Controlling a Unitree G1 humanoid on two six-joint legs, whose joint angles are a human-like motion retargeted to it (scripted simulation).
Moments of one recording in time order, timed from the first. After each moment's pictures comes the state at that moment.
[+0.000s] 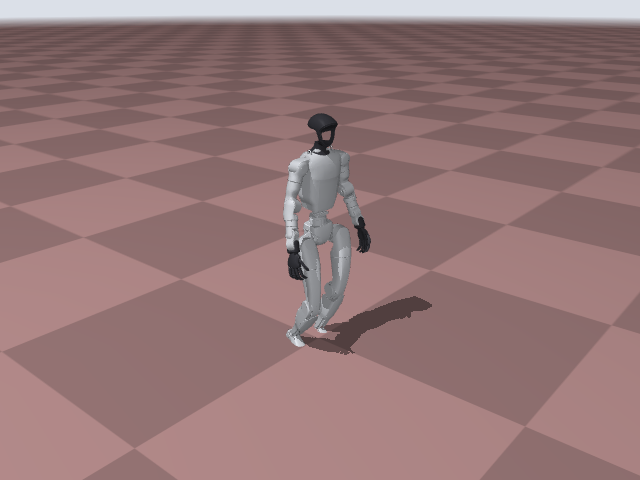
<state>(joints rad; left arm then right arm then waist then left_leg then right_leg) 0.05 0.28 -0.10 1.17 -0.10 -0.03 -0.10 -0.10 -0.34 0.16 1.24 0.05 -0.03 0.04 0.04 -0.08 0.00 -0.20 -0.22 -0.02 0.55 -0.62 0.18 -0.41 -0.22 -0.15 1.01 -0.59 0.06</state>
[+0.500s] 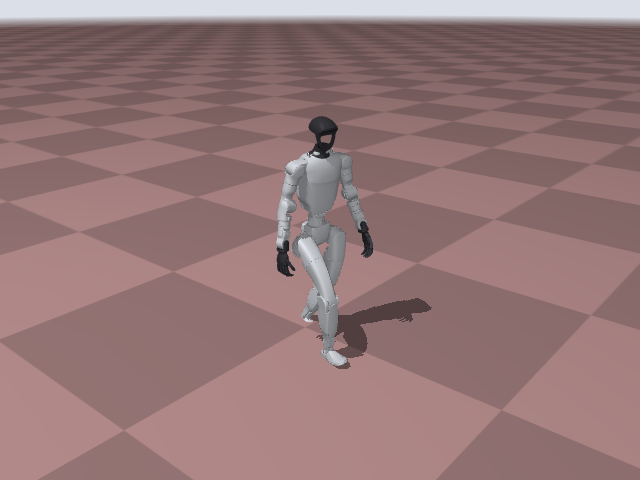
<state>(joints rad) -0.06 0.27 -0.12 1.20 -0.03 -0.06 -0.03 0.01 -0.24 0.15 1.30 0.03 -0.02 0.08 -0.10 -0.03 0.05 0.04 -0.17 -0.12 0.45 -0.74 0.16 -0.85 -0.11 -0.12 0.85 -0.43 0.11</state>
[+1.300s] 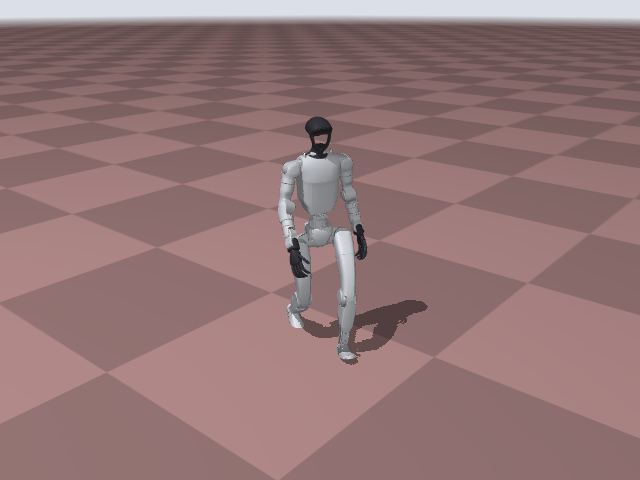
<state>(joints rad) 0.12 0.19 -0.07 1.25 -0.10 -0.05 0.01 -0.20 -0.30 0.26 1.00 0.02 -0.09 -0.07 0.10 -0.04 -0.05 -0.78 -0.13 0.03 0.75 -0.48 0.07 -0.09 0.03 0.00 0.89 -0.65 0.02</state>
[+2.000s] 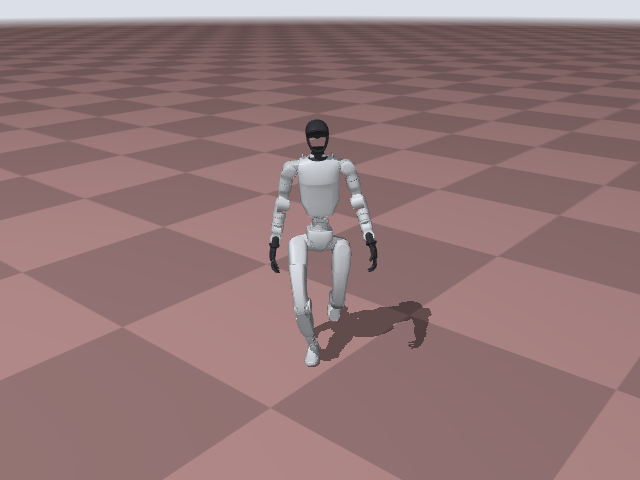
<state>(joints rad) -0.09 0.28 -0.13 1.11 -0.11 -0.07 -0.03 0.12 -0.25 0.12 1.27 0.13 -0.03 0.02 -0.09 0.09 0.01 0.06 0.00 -0.13 1.07 -0.47 -0.08 -0.65 -0.03 -0.31 1.00 -0.44 -0.06</state>
